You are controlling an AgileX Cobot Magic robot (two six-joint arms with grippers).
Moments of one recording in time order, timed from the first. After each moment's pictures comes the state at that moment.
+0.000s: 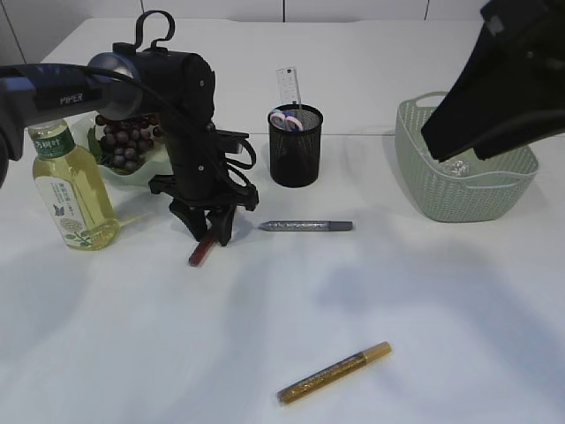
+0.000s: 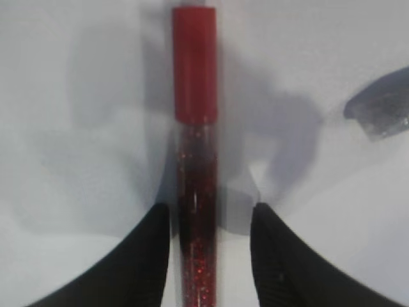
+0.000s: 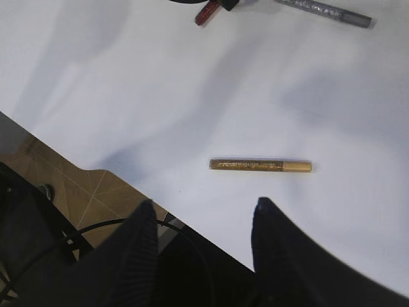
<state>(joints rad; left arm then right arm) -0.44 2.48 -2.07 -0.09 1.22 -0.10 0.37 1.25 -1.32 0.39 1.25 -0.08</state>
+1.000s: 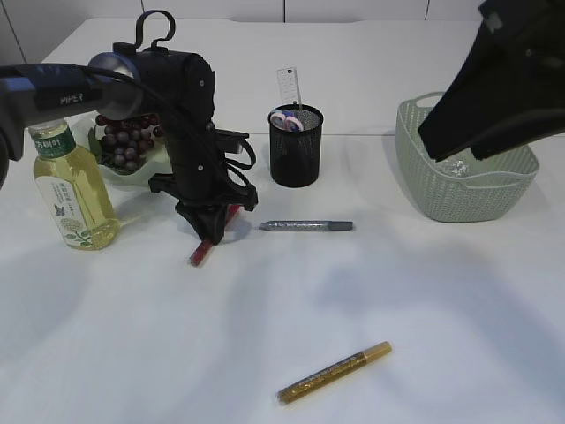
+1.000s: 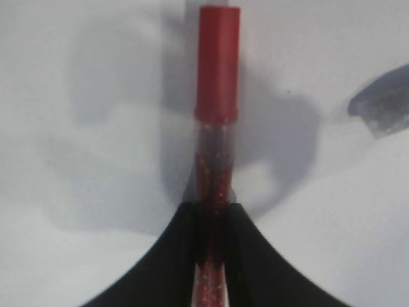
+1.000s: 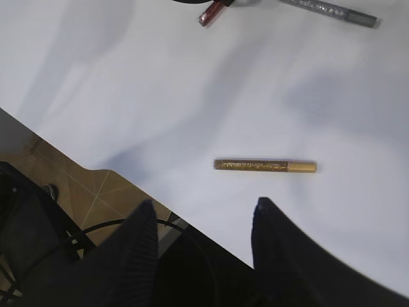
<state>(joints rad) -0.44 2.48 -2.07 -0.08 1.22 -0.08 0.37 1.25 -1.32 0.40 1.25 -0.08</state>
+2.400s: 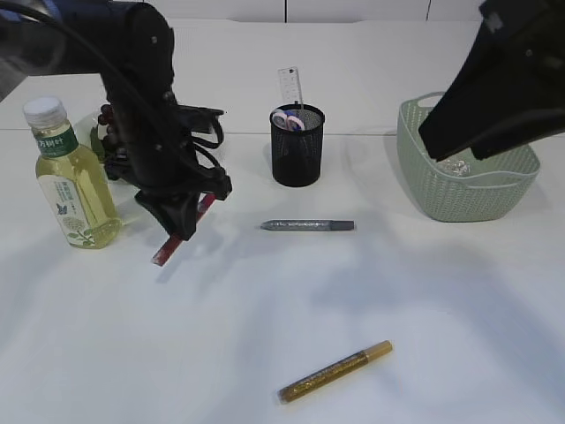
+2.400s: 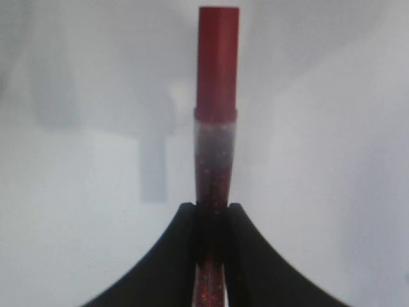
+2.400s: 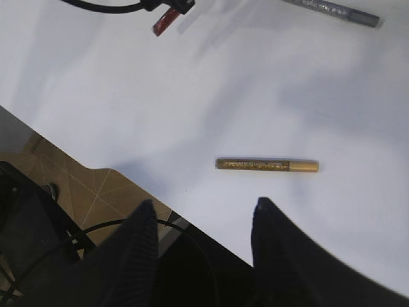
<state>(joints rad) -0.45 2.16 -1.73 -0.09 1.19 -0.08 0.37 1.25 -1.32 0.40 1.25 -0.08</state>
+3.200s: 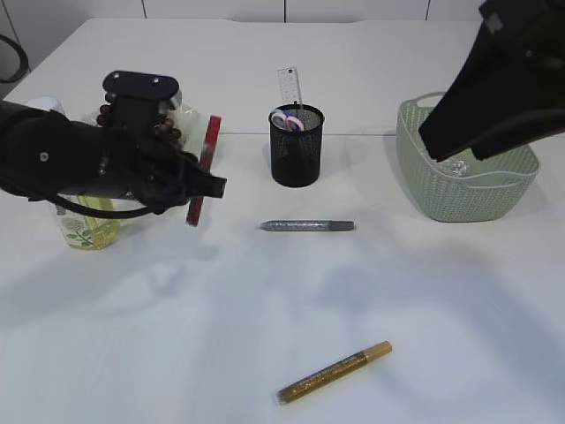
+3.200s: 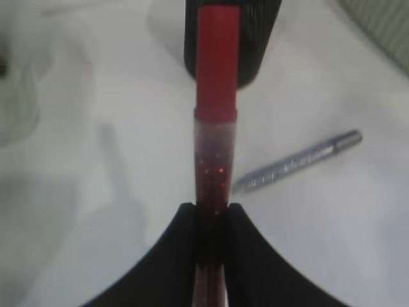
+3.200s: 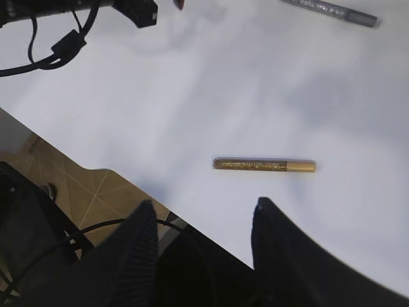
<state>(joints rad) -0.51 1.77 -0.98 -0.07 -0.01 -0.08 0.37 1.25 -1.32 0.40 1.25 -0.08</state>
